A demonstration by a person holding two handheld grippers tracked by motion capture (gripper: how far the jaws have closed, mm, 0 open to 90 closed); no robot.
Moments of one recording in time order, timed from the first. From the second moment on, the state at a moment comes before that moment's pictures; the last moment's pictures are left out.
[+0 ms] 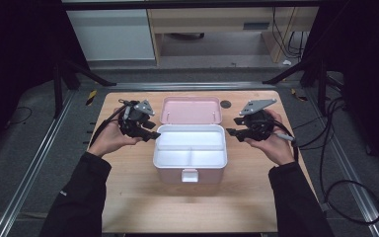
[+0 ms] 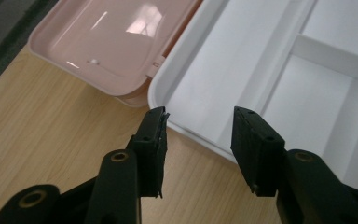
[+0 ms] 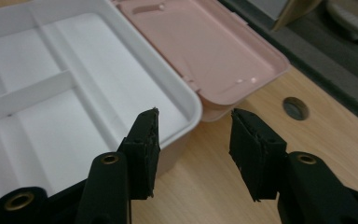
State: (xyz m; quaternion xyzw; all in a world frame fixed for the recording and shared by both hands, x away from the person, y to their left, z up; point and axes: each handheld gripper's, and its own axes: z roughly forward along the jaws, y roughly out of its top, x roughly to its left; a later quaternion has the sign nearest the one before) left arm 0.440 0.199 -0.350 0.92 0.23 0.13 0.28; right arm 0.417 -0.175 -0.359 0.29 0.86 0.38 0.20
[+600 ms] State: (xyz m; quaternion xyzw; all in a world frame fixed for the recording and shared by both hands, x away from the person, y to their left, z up) left arm 0.470 0.218 -0.351 0.84 0.34 0.19 0.36; right arm 0.450 -0.186 -0.370 0.36 0.81 0.40 0.23
